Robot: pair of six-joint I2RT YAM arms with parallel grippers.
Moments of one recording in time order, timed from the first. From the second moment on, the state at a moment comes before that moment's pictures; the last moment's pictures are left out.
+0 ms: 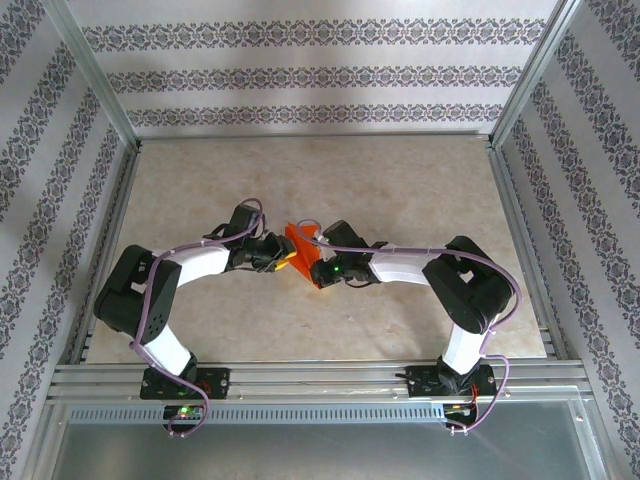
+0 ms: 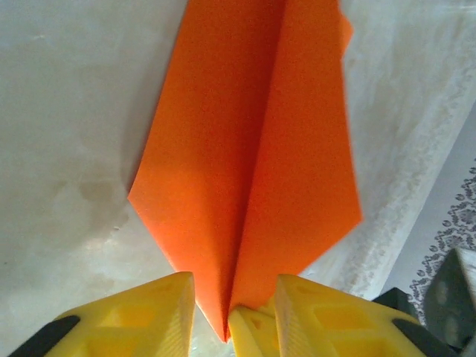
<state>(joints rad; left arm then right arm) -0.38 1.66 0.80 -0.06 0.50 -1.07 0.72 1.78 0.88 -0.06 -0.33 0.39</state>
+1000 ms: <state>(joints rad) -0.41 1.83 0.94 -0.15 0.48 -1.05 0.72 1.76 0.92 -0.20 -0.21 0.21</state>
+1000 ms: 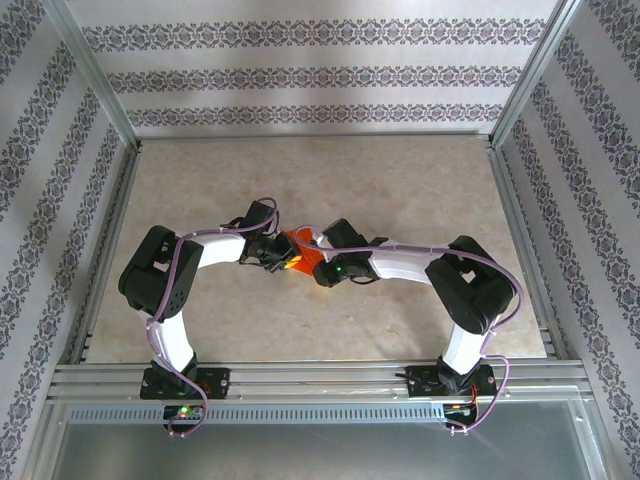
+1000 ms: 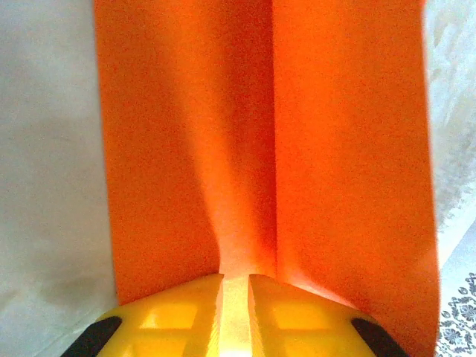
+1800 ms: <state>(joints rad) -0.41 1.83 0.97 -0.20 0.46 -1.06 0.89 1.78 0.97 -0.22 0.22 0.20</state>
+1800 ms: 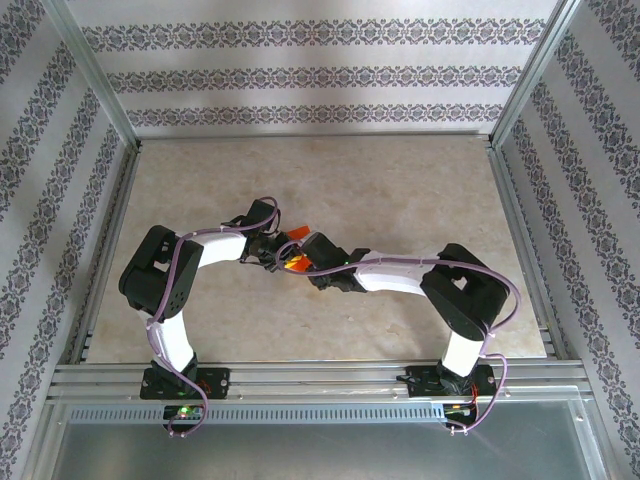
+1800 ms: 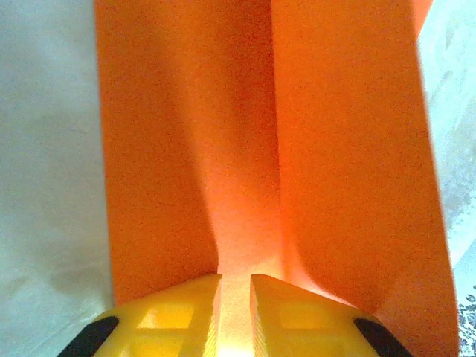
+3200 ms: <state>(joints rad) -0.41 1.83 0.97 -0.21 0.45 -1.06 0.88 1.79 0.97 -0.23 0.17 0.21</state>
